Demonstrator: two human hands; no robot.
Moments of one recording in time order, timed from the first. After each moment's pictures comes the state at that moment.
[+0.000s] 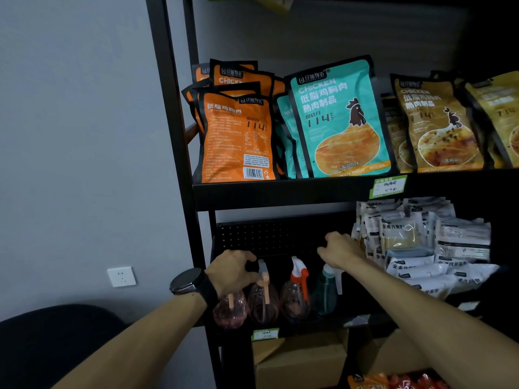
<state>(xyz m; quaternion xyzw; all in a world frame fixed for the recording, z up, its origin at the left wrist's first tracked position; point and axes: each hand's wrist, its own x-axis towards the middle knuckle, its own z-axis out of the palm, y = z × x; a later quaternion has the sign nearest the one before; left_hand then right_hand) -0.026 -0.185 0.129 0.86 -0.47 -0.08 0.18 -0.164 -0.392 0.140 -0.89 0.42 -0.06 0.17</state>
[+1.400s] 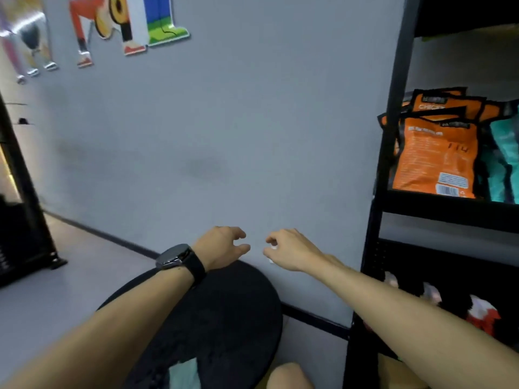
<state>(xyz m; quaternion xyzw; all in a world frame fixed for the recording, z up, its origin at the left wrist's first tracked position) -0.040 0.157 0.197 0.97 -0.15 0.05 0.16 -0.048 -0.023 0.184 -0.97 -0.09 -0.07 0.21</state>
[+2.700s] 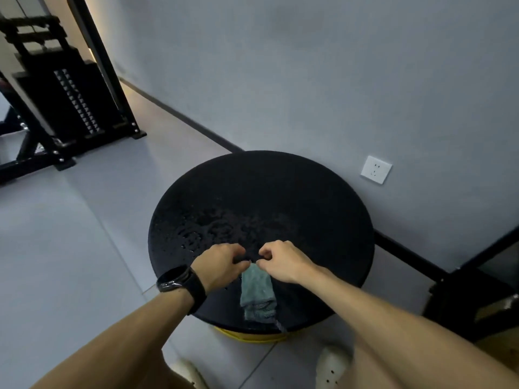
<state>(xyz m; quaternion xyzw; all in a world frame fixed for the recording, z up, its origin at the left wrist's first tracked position) -0.013 0.334 -0.086 0.97 0.03 -0.15 0.19 0.026 0.165 -0.072 -0.93 -0.16 0.23 0.25</state>
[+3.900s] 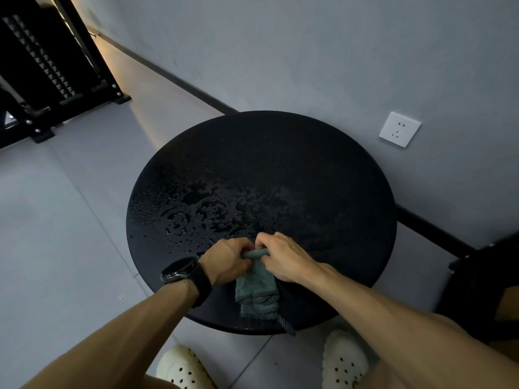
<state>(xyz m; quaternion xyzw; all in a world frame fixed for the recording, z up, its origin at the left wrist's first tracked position) 0.029 0.323 -0.156 0.95 0.01 -0.22 0.23 0.059 0.164 -0.155 -0.91 -0.26 0.21 0.23</state>
